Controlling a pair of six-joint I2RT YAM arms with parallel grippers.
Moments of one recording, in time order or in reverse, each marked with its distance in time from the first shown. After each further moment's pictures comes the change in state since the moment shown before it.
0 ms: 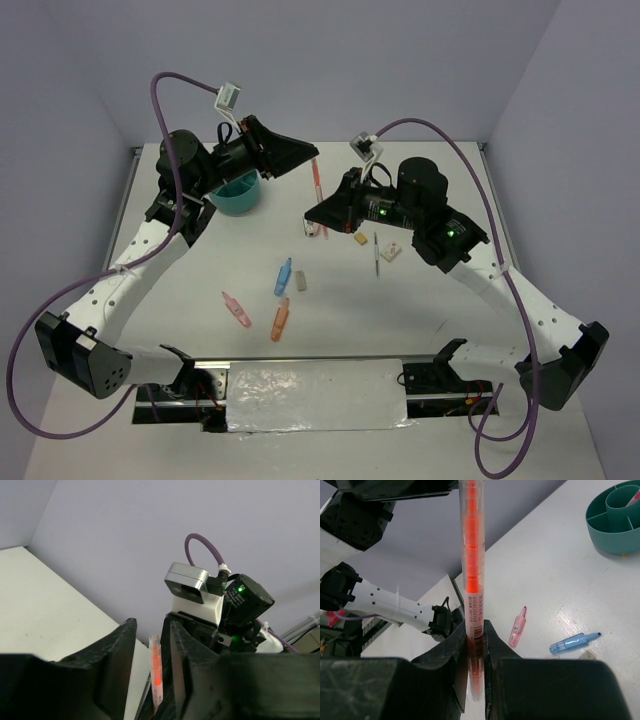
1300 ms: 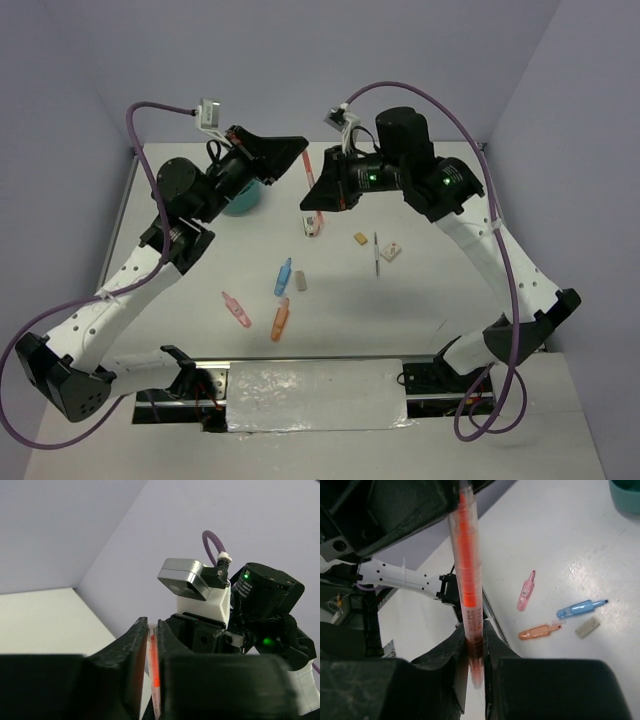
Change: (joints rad) left arm -0.138 -0.145 -0.151 0.063 -0.447 0.074; right arm -0.029 0.323 0.612 -0.604 -0.125 -0.128
